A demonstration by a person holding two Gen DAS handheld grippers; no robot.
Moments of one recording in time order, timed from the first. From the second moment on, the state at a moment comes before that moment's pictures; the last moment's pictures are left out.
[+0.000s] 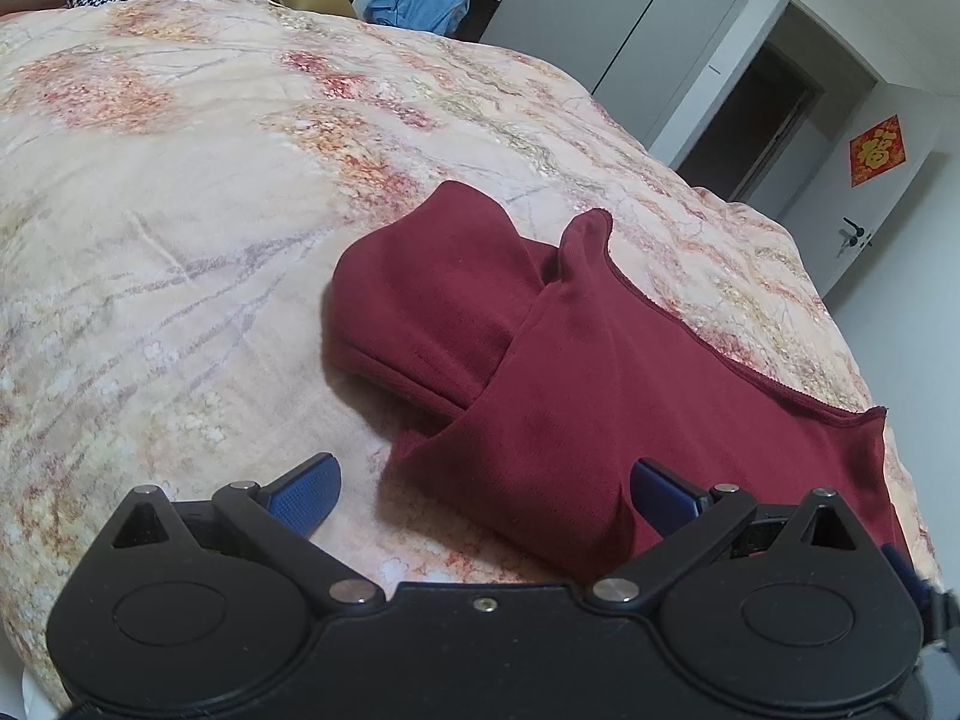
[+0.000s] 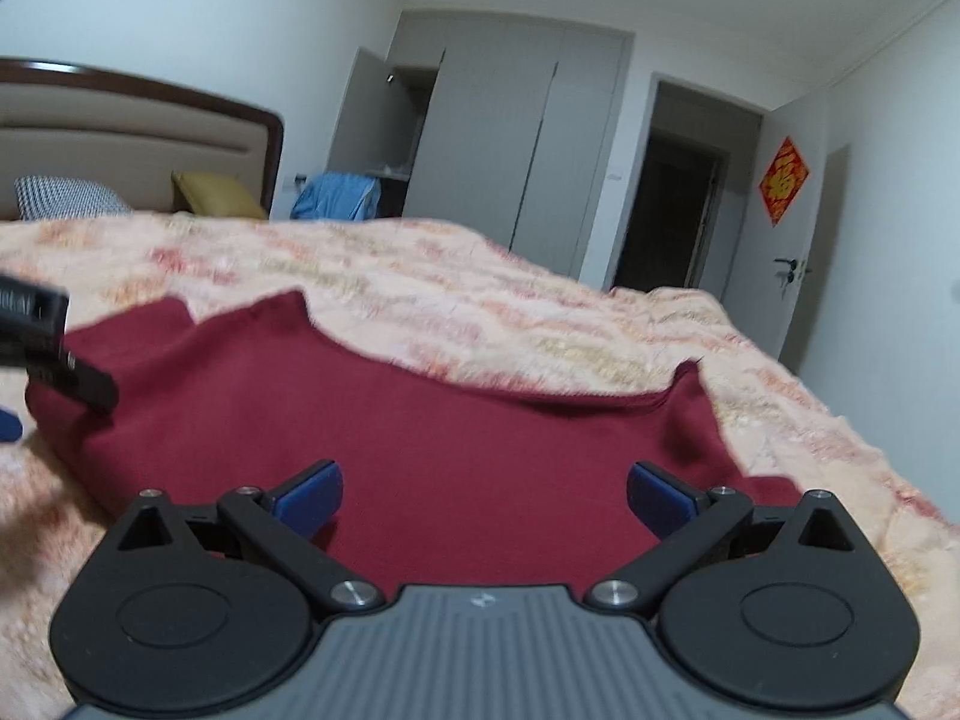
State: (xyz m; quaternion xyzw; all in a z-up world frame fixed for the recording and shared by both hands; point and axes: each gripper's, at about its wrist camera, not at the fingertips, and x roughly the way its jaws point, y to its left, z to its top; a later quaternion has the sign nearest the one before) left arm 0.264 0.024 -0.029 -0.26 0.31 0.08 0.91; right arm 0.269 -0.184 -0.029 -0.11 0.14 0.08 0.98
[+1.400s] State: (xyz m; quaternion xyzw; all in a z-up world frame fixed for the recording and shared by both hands) left arm 0.274 0.019 -0.037 -0.25 0.30 0.08 0.92; right arm 0.268 -0.191 -0.062 -0.07 0.15 0.09 0.98
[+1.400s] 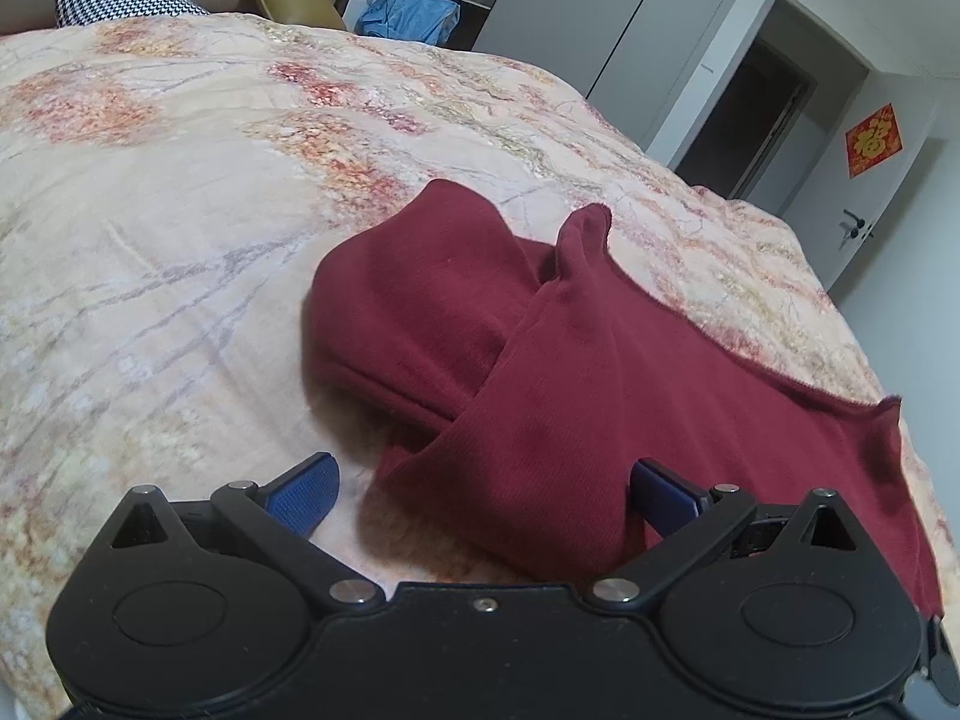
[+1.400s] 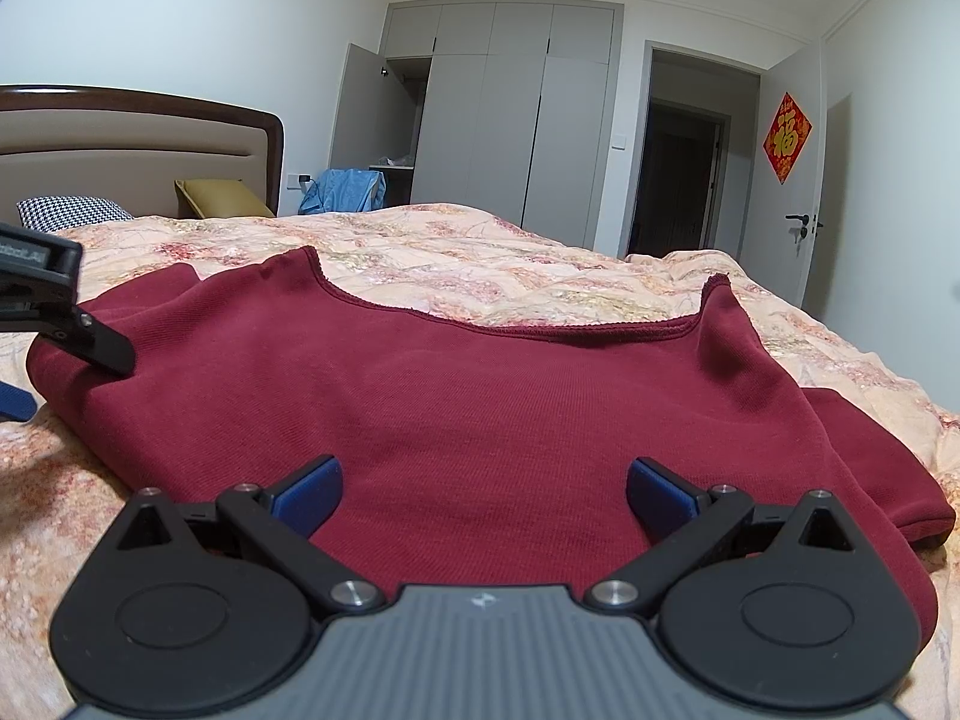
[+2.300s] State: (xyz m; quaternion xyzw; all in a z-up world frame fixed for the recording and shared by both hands) left arm 0.285 0.046 -0.054 -0.38 0.23 0.08 0.89; right arm 0.267 -0.191 -0.062 -0.07 0.15 0.09 0.98
